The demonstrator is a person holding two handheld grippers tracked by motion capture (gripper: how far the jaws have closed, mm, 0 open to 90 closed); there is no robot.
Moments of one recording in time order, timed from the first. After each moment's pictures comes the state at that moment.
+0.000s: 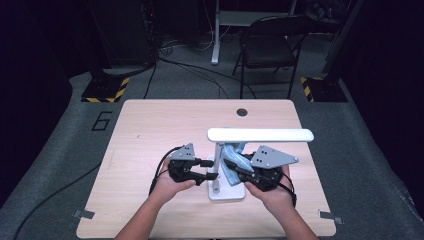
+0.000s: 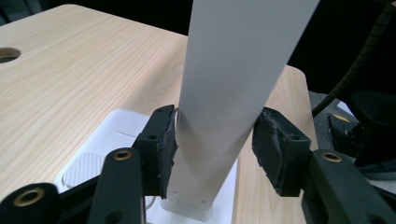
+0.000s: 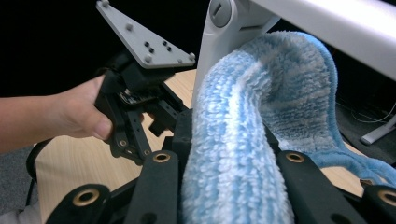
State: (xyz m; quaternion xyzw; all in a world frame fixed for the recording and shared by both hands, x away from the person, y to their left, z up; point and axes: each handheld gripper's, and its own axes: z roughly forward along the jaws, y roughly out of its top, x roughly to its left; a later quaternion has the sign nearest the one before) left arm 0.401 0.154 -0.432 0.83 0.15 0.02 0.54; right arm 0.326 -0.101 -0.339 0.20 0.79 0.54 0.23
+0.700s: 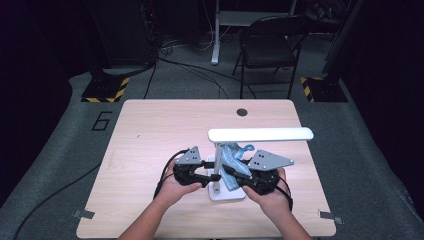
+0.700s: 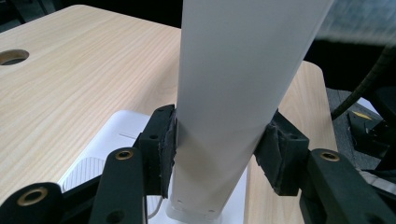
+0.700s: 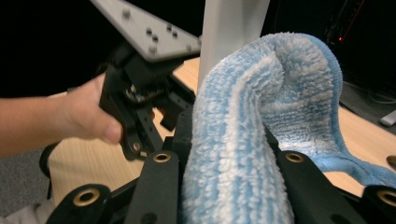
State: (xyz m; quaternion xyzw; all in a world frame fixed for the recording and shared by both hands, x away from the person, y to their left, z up) left arm 0.391 0.140 -0.438 0.83 0.17 0.05 0.53; right arm 0.327 -0.099 -0.358 0.23 0.79 0.53 0.19
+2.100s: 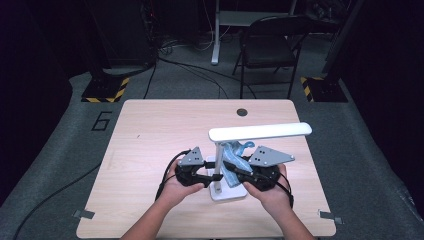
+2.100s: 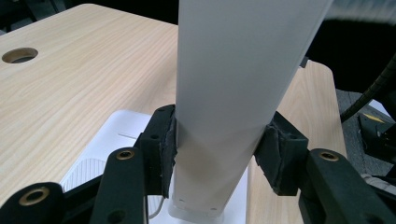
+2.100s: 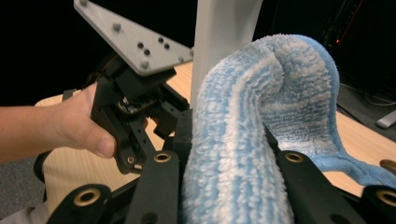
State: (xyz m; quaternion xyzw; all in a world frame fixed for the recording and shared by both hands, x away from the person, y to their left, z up) left arm 0.389 0.135 -0.438 0.83 0.18 0.06 0.52; right arm 0.333 -0.101 -0.353 0.23 0.79 0.53 0.20
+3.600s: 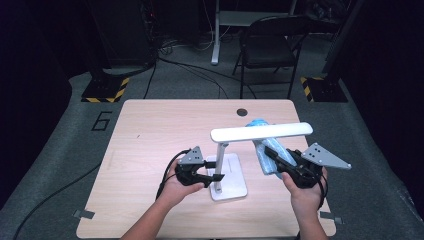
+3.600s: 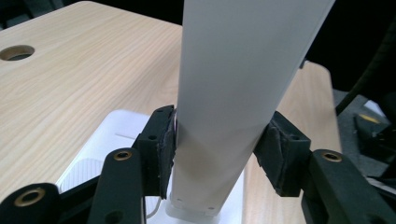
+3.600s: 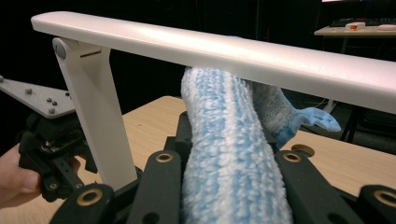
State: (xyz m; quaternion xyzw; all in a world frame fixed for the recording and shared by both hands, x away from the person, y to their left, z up) left arm 0.389 0.136 -0.431 0.83 0.18 0.05 0.53; right arm 0.327 -0.189 -0.350 0.35 0.67 0.60 0.25
